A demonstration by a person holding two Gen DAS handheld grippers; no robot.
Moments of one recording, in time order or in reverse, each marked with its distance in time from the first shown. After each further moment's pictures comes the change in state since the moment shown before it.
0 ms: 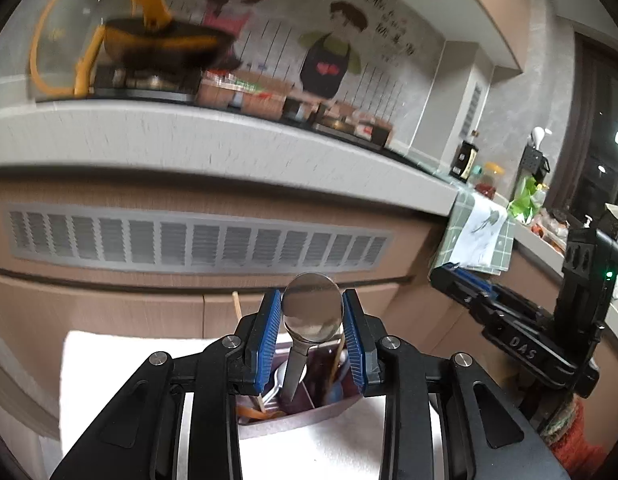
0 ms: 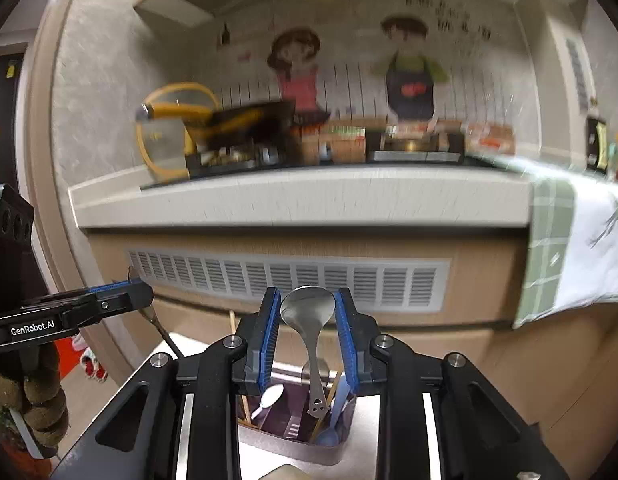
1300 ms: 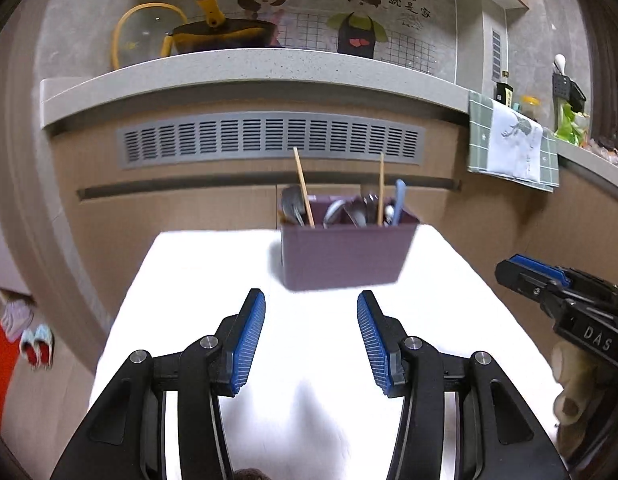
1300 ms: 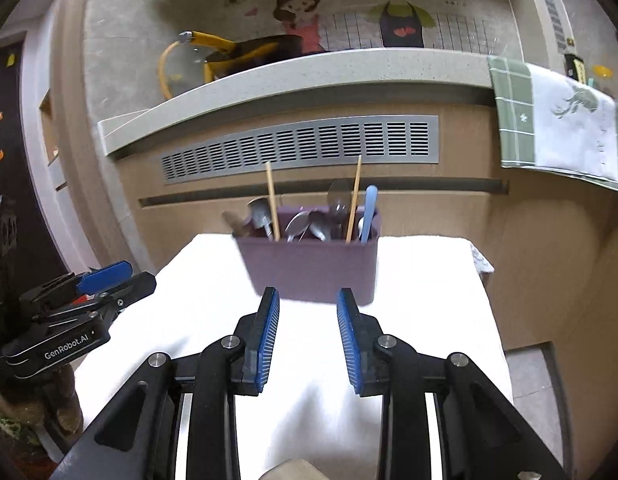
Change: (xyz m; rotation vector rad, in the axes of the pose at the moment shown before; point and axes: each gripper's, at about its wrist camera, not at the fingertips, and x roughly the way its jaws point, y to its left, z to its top) left arm -0.106 -0.053 -0.213 0.110 -0.020 0.348; right arm -0.105 0.037 -0.163 0.042 0.135 0.013
